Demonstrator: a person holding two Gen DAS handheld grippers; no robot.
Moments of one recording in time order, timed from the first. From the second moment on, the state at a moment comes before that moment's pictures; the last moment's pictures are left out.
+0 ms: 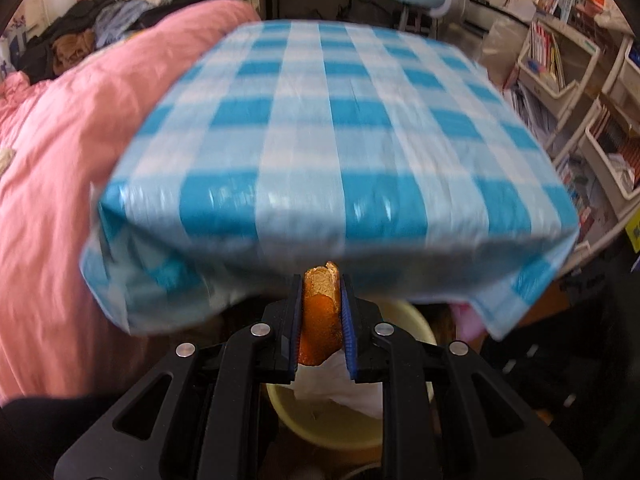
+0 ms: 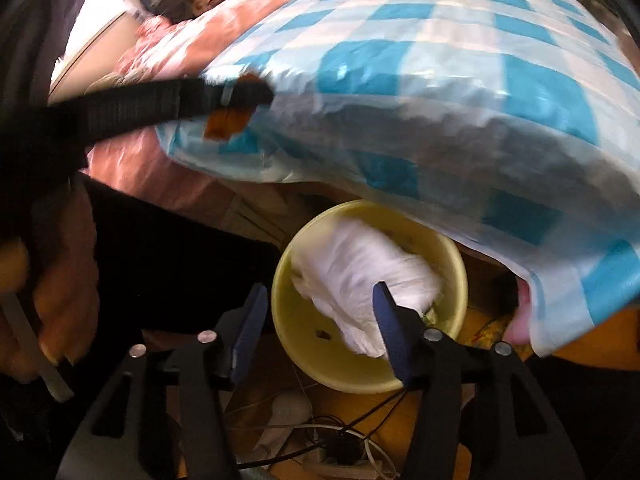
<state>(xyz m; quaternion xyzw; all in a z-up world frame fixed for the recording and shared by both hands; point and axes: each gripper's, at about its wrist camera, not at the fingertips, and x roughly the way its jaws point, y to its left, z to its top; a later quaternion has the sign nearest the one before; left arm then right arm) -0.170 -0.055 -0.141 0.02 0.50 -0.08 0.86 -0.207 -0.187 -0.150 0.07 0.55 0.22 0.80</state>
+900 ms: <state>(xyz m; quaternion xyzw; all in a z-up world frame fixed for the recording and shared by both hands) -0.213 -0.038 -0.081 0.00 0.33 0.00 0.95 -0.223 -0.208 -0.082 -0.06 0.31 0.01 0.95</state>
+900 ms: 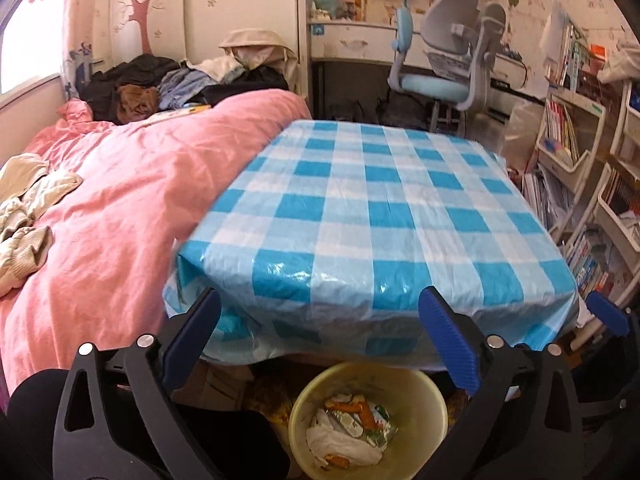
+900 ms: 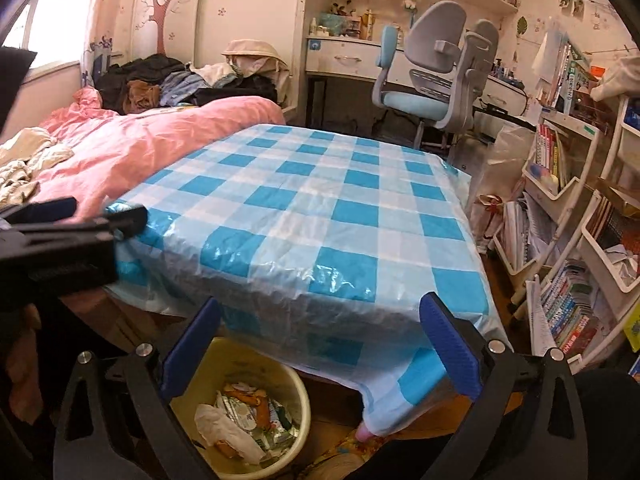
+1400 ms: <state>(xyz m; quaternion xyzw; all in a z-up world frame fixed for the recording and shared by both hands) -0.214 -0.041 -0.081 0.01 0.31 0.01 0.95 -0.223 -0.211 -0.084 -0.05 0.32 0.00 0.95</state>
